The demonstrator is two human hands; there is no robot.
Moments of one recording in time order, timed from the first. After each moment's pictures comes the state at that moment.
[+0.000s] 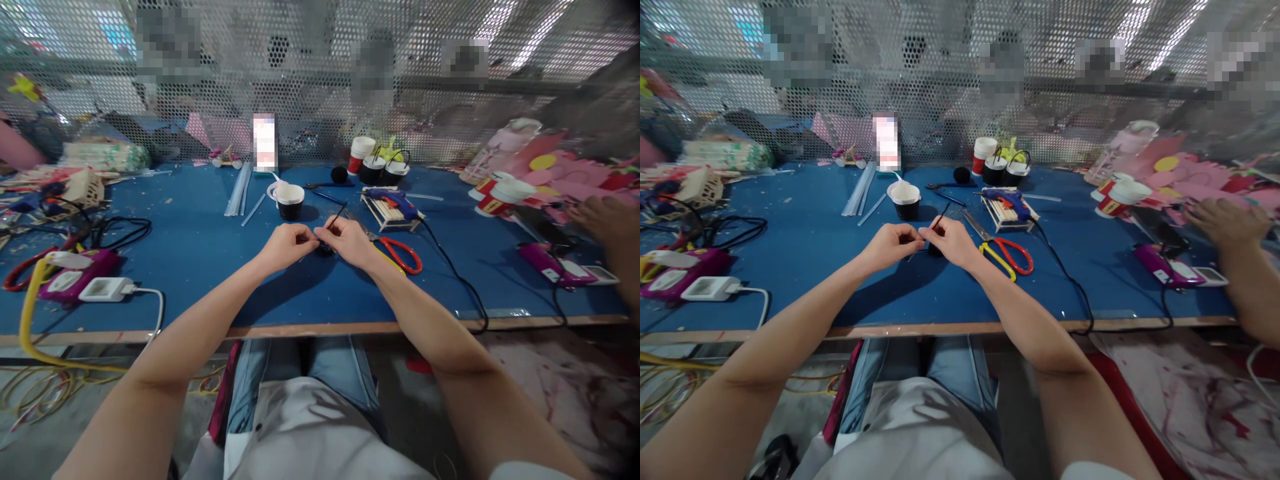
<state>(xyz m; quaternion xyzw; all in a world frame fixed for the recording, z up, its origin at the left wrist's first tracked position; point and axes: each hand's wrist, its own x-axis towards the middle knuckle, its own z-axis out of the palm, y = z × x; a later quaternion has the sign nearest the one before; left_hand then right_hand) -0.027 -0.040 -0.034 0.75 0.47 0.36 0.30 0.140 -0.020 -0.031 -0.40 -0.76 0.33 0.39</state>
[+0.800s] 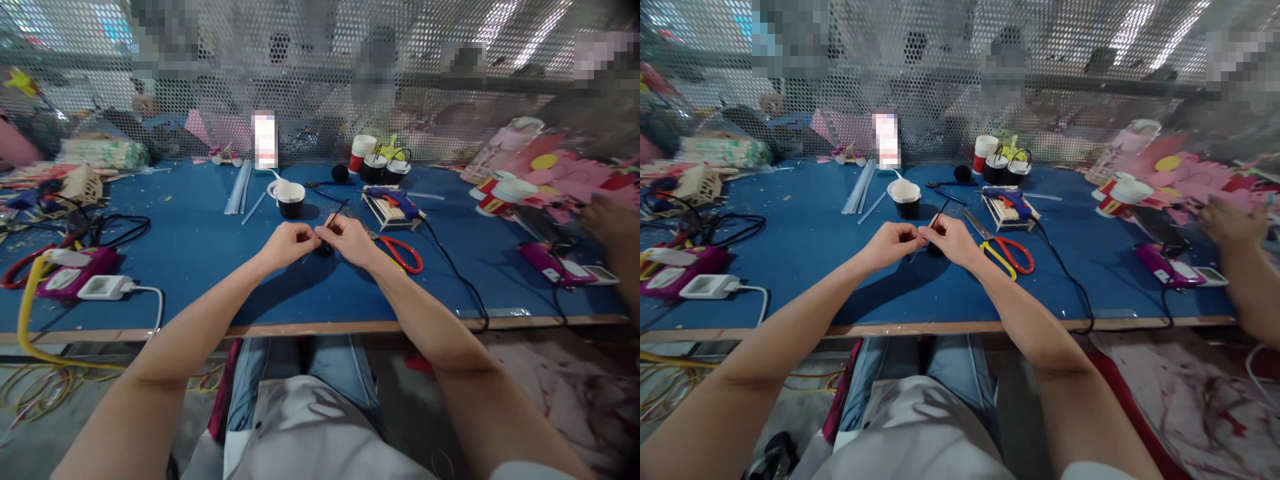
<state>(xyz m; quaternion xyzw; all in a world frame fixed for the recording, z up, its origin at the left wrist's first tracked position) -0.025 -0.044 -0.031 0.73 0.45 0.37 0.36 0.141 -0.020 -0.032 -0.39 -0.77 0.33 0.39</state>
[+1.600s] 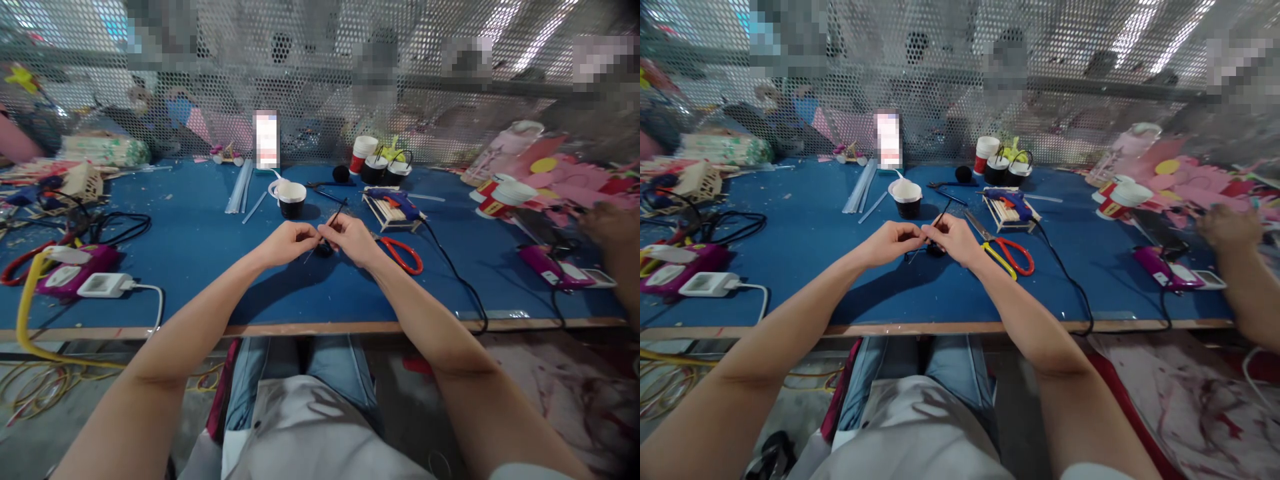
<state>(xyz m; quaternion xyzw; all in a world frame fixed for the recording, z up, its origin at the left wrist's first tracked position) -0.030 -0.044 -0.021 0.76 0.40 0.34 0.39 0.140 -0.019 -0.034 -0.36 -0.70 0.44 0.42</state>
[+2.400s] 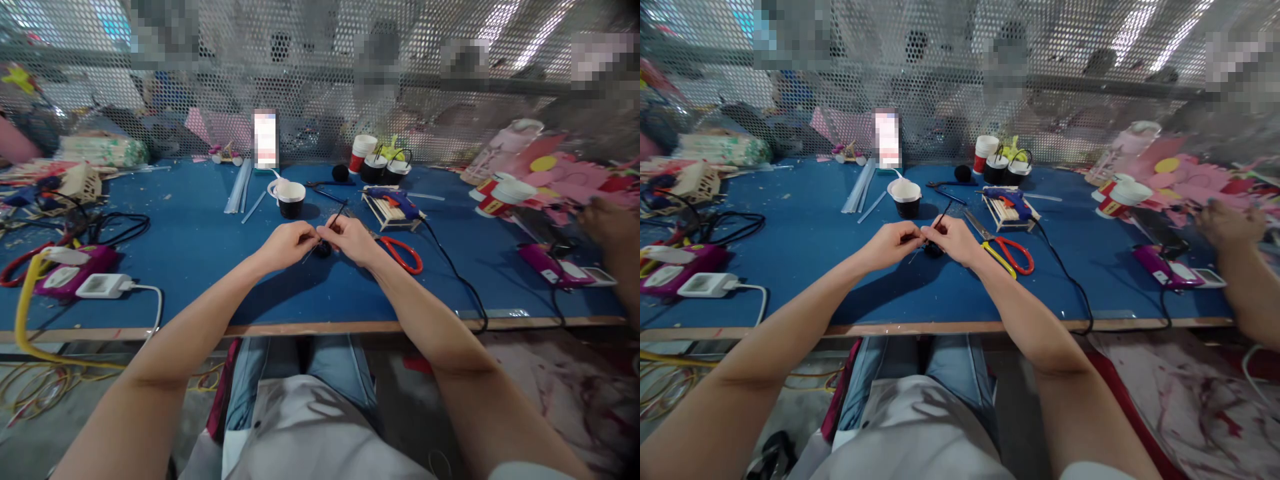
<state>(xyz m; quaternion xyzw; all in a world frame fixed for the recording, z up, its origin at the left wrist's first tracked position) -0.028 -0.044 -0.025 0.83 0.43 0.31 0.18 0.142 -0.019 -0.031 -0.38 -0.74 0.42 0.37</state>
